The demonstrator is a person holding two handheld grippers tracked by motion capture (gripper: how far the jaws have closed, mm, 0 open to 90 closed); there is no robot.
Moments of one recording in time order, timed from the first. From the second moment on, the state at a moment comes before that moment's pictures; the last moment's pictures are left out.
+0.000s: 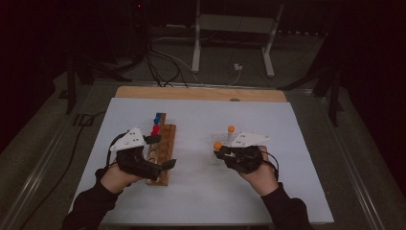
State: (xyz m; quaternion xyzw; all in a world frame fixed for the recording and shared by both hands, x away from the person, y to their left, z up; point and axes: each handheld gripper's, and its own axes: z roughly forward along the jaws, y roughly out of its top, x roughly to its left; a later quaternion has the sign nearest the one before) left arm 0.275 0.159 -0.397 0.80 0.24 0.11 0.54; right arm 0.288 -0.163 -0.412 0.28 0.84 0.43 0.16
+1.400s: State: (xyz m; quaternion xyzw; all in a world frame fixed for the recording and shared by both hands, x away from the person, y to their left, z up) left arm 0.275 0.101 -0.423 0.83 0.17 0.06 0.53; right arm 0.261 -0.120 -0.425 0.21 0.87 0.43 0.10
